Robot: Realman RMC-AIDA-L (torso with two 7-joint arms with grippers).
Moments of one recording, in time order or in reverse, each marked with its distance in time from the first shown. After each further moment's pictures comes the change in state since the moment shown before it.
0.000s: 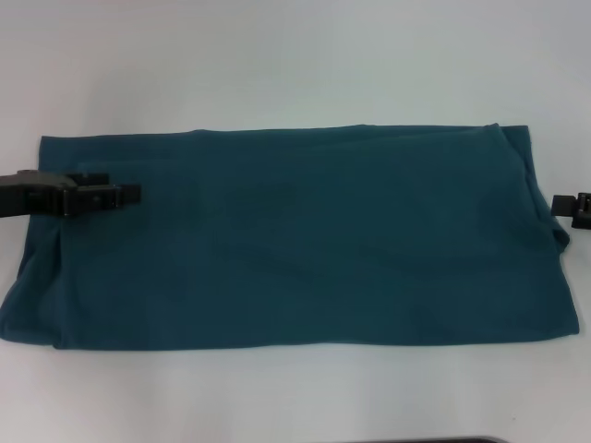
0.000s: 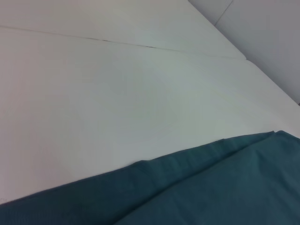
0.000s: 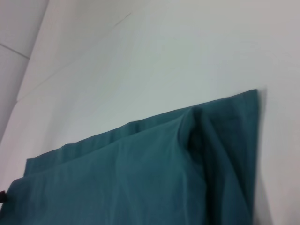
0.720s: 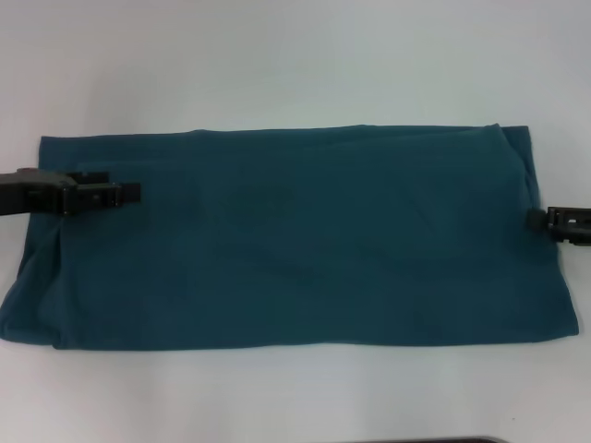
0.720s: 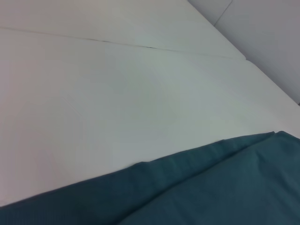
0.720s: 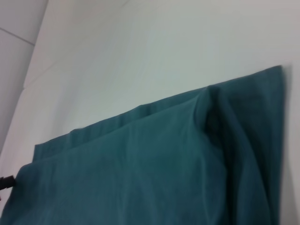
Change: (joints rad) left arm -0.003 0.002 0.000 0.000 0.000 0.000 0.001; right arm 0.015 0.029 -0.022 -0.025 -0.013 -0.002 -0.007
